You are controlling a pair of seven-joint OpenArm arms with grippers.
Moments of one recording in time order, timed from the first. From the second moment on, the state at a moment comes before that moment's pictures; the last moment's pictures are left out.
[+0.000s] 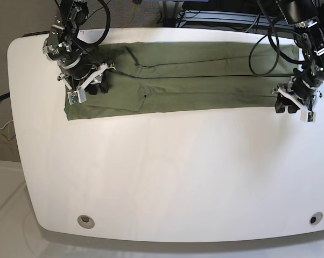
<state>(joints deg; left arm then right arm) 7.1 -18.3 -28.6 84.7 -25.6 -31.5 42.6 -16.7 1.5 22.7 100.8 19.1 32.3 -46.4</state>
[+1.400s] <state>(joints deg) 16.8 -18.1 -31.7 96.3 -27.9 -32.9 48.1 -19.3 5.5 20.7 104.0 24.5 31.1 -46.7</state>
